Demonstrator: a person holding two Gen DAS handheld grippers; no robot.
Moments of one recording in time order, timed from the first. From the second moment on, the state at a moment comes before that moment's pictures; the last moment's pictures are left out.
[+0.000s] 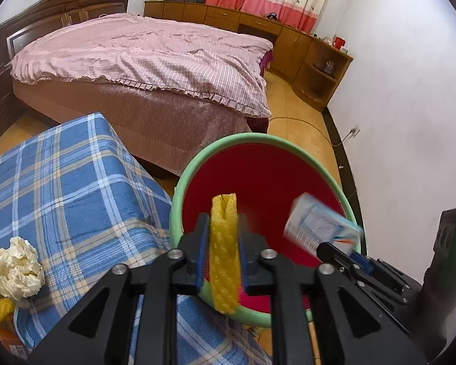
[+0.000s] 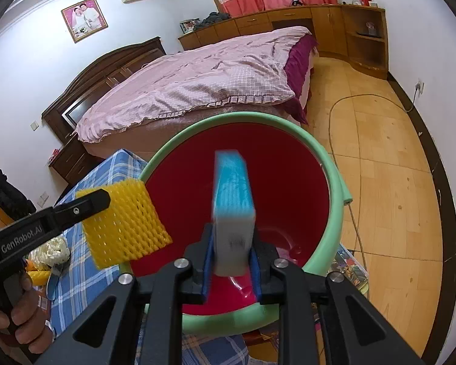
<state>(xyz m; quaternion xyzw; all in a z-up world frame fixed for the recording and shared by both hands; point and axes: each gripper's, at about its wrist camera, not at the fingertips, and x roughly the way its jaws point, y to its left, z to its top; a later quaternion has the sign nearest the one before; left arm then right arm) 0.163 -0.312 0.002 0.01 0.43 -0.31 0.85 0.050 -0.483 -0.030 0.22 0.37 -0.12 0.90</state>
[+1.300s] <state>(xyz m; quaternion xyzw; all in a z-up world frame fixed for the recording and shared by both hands) 0.112 -0.127 0.072 -0.05 0.39 -0.15 0.91 0.030 -0.360 0.041 0.18 0.33 -0.01 0.93</state>
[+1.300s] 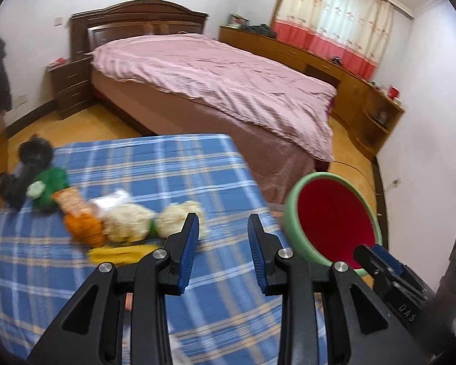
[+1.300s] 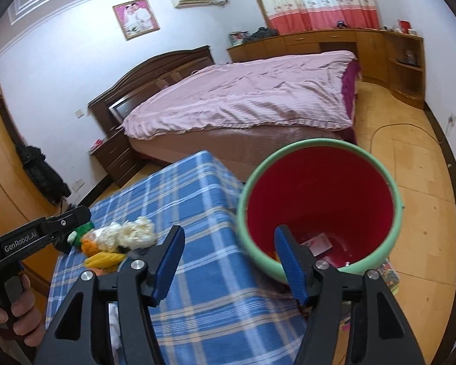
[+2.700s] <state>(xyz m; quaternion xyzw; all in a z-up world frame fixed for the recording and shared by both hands) 0.164 0.024 -0.024 -0.11 0.45 -0.04 0.88 0.094 -0.279 -0.002 0.16 0.41 0.01 0.90</state>
